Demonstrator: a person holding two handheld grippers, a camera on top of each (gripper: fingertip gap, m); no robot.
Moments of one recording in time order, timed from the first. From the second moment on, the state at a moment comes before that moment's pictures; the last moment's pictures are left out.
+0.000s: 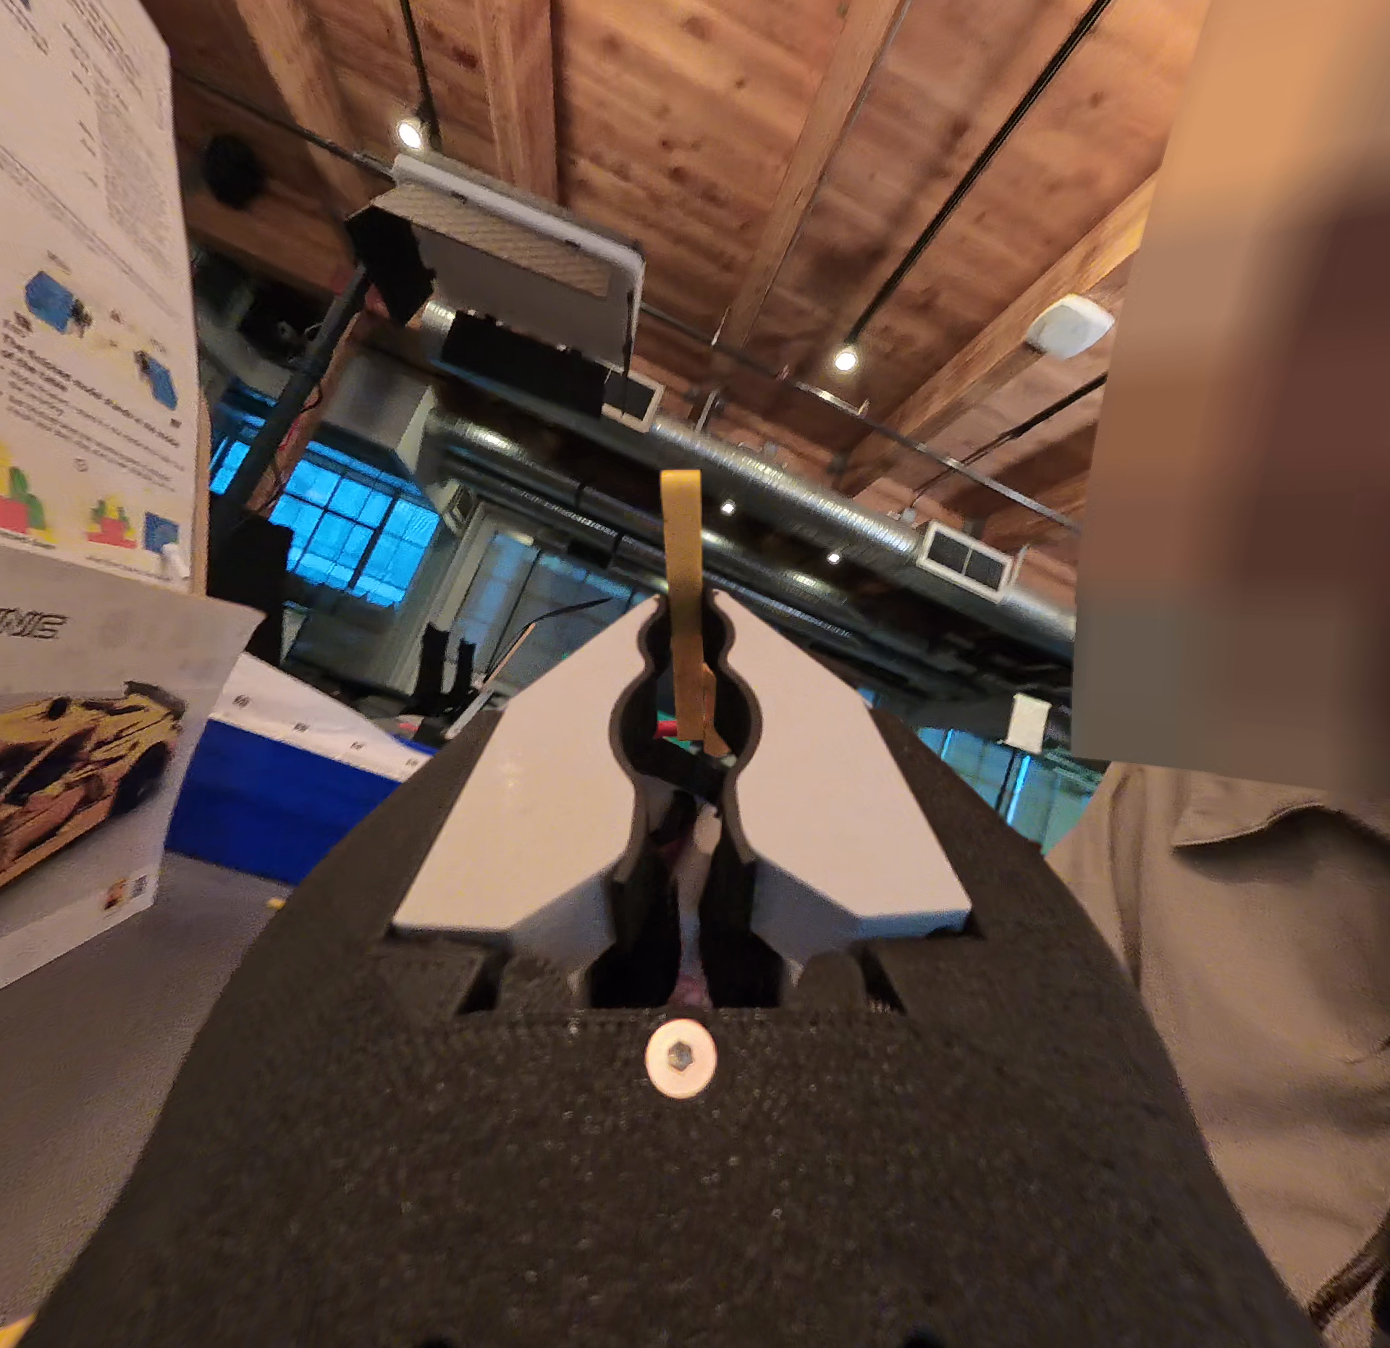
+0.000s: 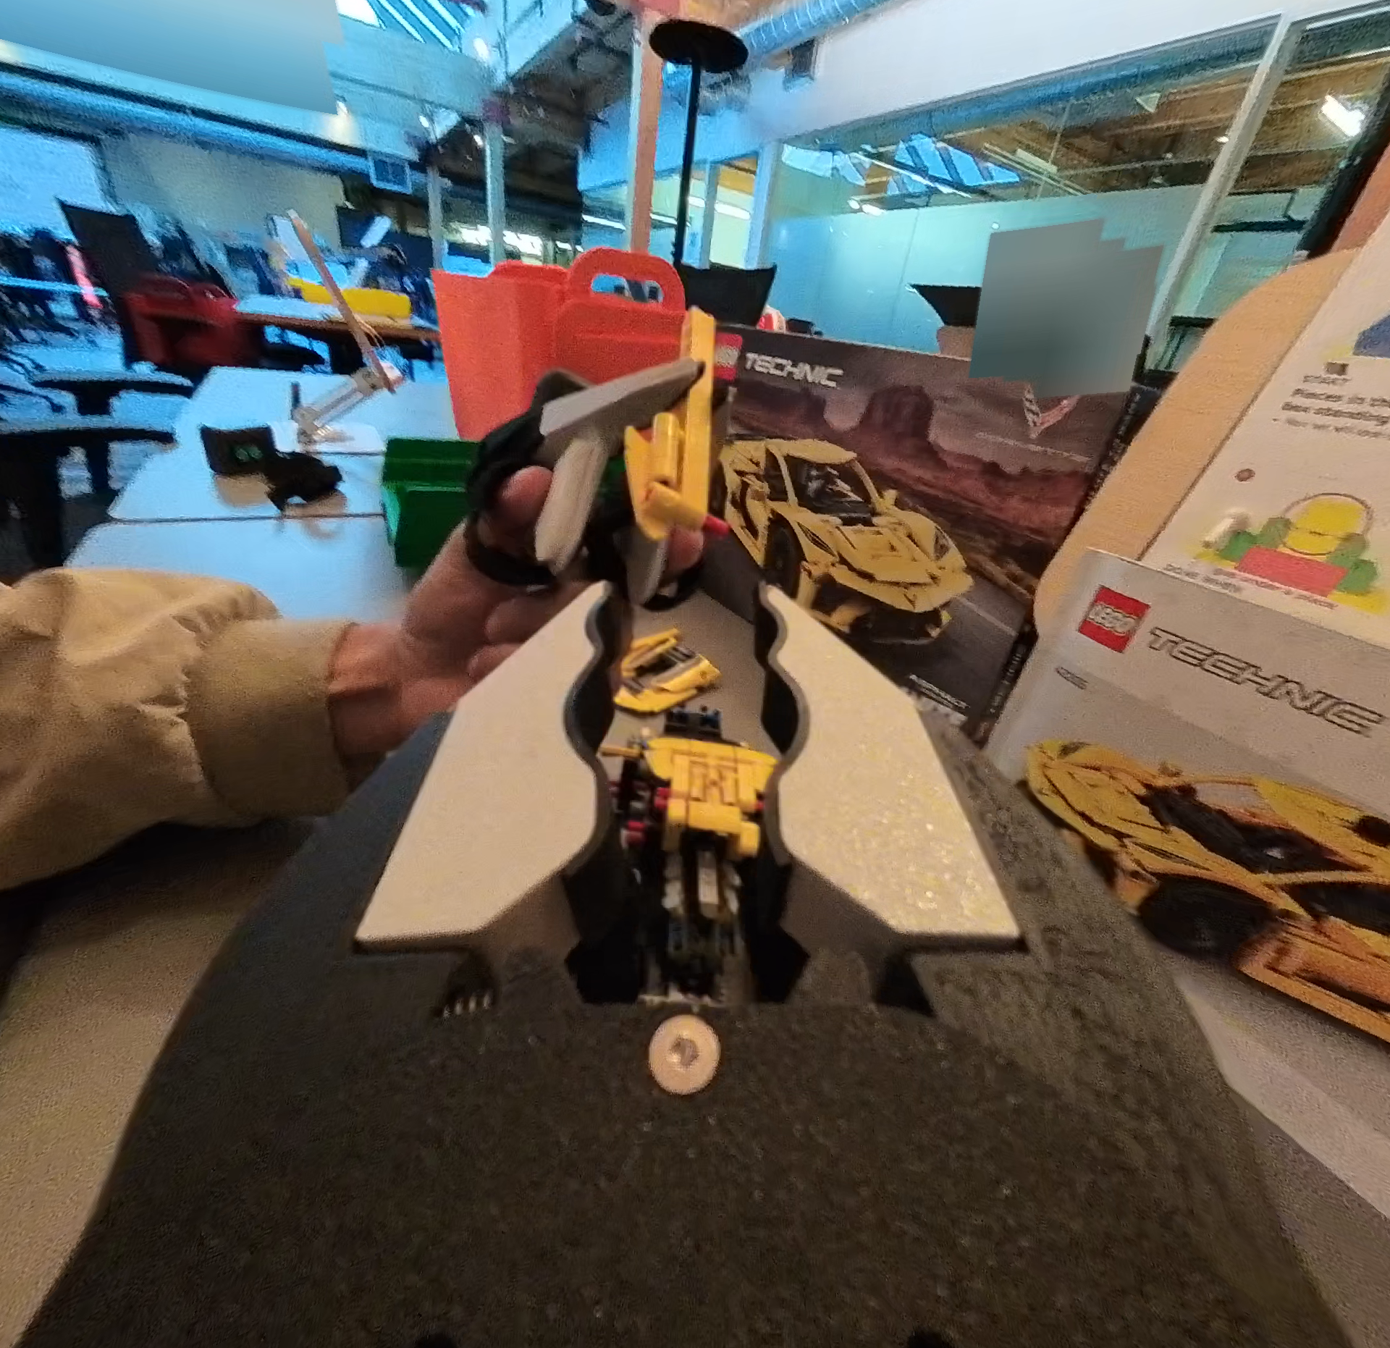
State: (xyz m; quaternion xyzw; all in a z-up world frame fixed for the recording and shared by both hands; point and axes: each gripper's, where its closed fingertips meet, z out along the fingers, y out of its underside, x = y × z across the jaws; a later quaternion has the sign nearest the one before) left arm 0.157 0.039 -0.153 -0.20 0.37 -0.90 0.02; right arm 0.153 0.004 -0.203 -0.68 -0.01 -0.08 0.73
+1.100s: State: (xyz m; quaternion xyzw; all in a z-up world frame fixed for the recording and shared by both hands) left arm 0.081 -0.009 -0.144 -0.03 0.44 -0.88 -0.20; right arm 0.079 -0.029 -0.178 -0.54 -0.07 0.52 0.65
